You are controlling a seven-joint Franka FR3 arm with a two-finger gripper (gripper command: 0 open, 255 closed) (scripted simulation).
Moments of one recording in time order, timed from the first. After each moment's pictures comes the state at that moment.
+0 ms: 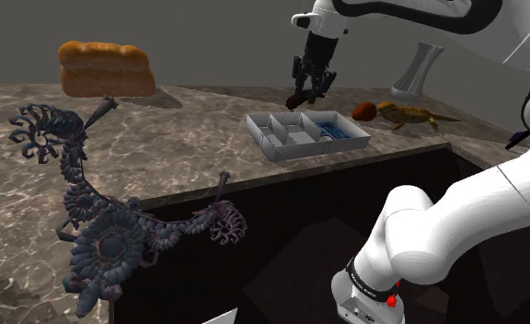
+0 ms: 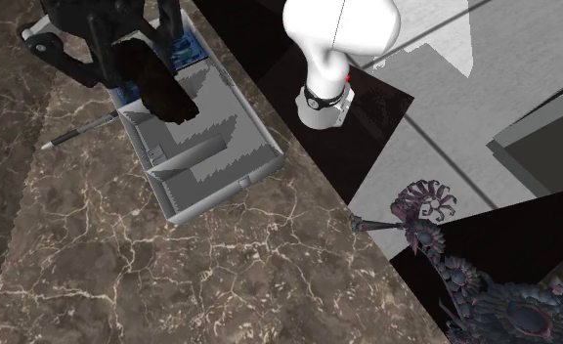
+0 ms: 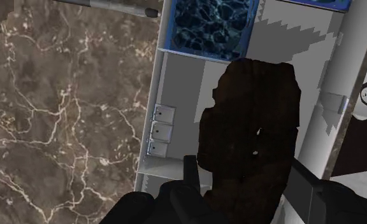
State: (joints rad) arm 0.32 -0.51 -0.36 -2.00 -0.18 1.55 -1.37
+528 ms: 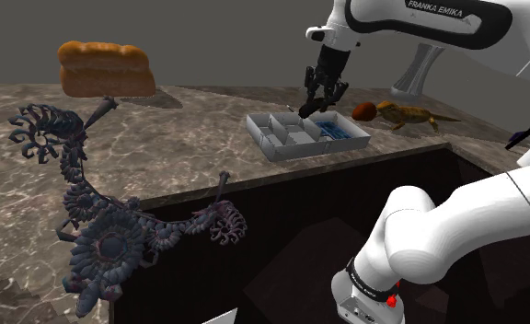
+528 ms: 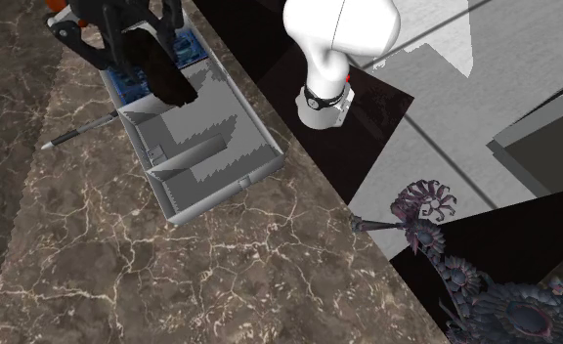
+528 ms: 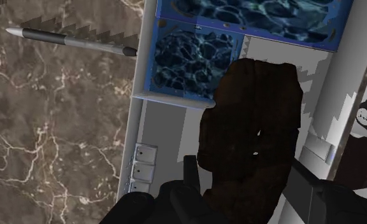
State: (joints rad) arm 0.28 -0.60 -0.40 -2.11 -0.23 1.59 -1.42
